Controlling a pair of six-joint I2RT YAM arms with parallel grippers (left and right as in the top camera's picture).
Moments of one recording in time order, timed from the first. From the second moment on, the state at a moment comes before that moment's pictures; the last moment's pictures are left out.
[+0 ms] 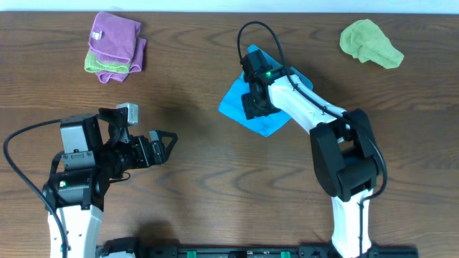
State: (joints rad) left arm 0.12 0.95 0.83 -0.80 0.66 -0.20; right arm 0.46 2.17 1.59 -0.79 0.05 0.22
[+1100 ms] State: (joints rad) left arm 0.06 1.10 0.83 -0.78 0.66 -0.25; right arm 0.46 1.95 1.59 -1.05 0.17 0.41
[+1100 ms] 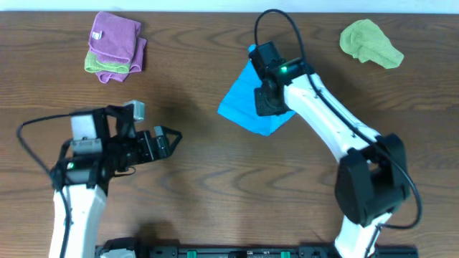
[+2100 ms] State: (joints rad) left arm -0.12 1.55 0.89 -0.42 0.78 -0.41; right arm 0.46 1.62 1.16 -0.89 0.05 0.56
